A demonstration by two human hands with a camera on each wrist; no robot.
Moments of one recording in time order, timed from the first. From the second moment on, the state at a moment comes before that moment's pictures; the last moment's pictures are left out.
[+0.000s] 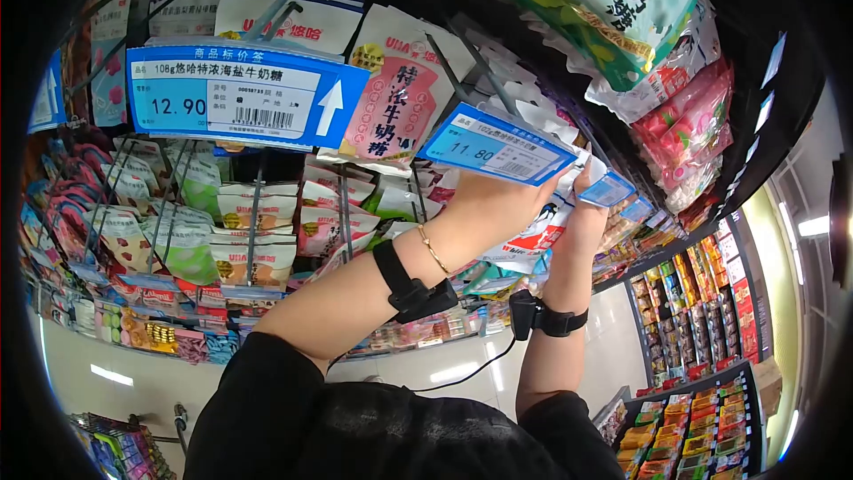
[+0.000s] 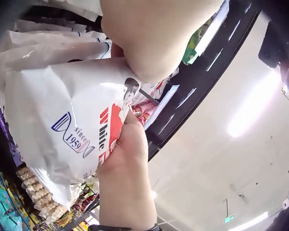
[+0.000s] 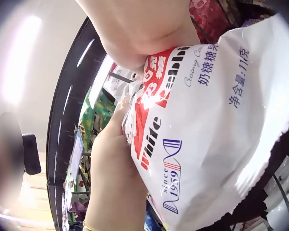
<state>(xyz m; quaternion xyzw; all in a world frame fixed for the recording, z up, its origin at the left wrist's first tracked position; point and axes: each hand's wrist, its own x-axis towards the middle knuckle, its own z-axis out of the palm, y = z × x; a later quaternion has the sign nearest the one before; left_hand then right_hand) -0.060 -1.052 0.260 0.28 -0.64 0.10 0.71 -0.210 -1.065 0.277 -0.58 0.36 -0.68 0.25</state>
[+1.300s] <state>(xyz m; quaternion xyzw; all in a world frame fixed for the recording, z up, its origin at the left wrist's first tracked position) -0.050 -1.061 0.248 0.39 -0.69 0.10 0.60 -0.206 -1.087 0.255 -0.65 0.41 -0.64 0.05</state>
